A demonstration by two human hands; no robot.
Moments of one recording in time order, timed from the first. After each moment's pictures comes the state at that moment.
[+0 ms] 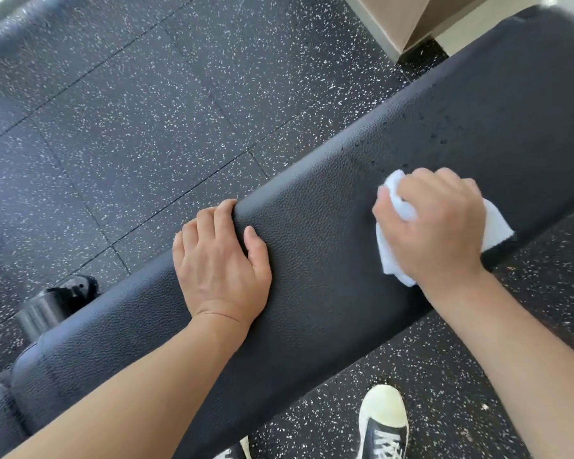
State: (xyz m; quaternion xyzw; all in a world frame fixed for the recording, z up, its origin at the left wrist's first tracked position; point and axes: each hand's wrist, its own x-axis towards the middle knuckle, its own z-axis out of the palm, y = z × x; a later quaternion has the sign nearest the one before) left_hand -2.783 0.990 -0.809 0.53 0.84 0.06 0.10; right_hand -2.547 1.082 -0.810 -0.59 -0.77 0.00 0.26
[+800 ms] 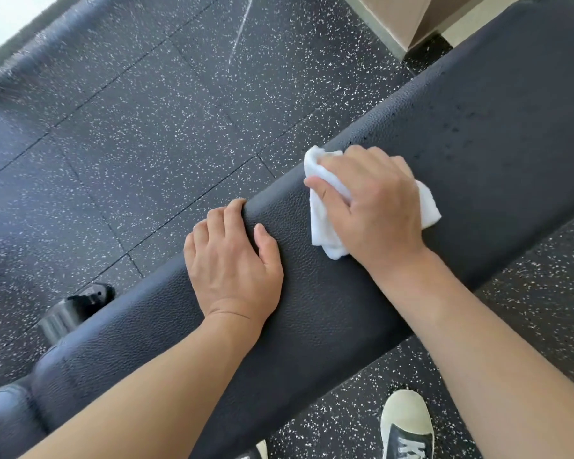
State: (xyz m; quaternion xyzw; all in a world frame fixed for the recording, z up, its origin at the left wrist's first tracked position) left_hand -2.783 0.990 -0.810 0.53 0.84 0.06 0.09; right_hand -2.619 1.080 -0.809 -0.53 -0.79 0.10 0.30
